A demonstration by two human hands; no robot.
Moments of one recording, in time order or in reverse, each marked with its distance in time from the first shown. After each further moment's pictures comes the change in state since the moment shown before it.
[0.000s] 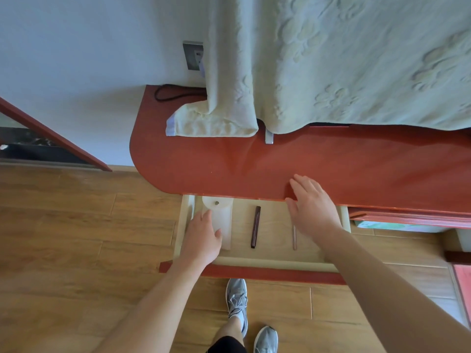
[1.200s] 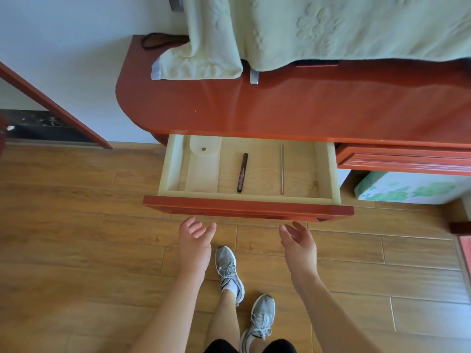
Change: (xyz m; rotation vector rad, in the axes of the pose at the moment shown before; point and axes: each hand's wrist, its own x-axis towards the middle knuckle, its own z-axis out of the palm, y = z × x) left_hand -0.128 -0.021 0.120 -1.082 0.242 -0.363; right_hand -0.212 -0.001 0.116 1.229 0.026 0.874
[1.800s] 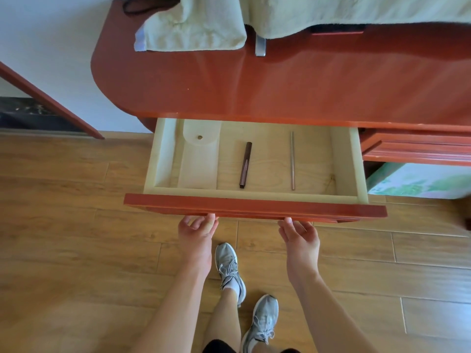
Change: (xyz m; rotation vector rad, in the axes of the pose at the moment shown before) left_hand 0.056 -0.034 0.032 -0.511 -0.009 -0.104; right_hand 0.055 0.035 0.033 0.386 0.038 0.037
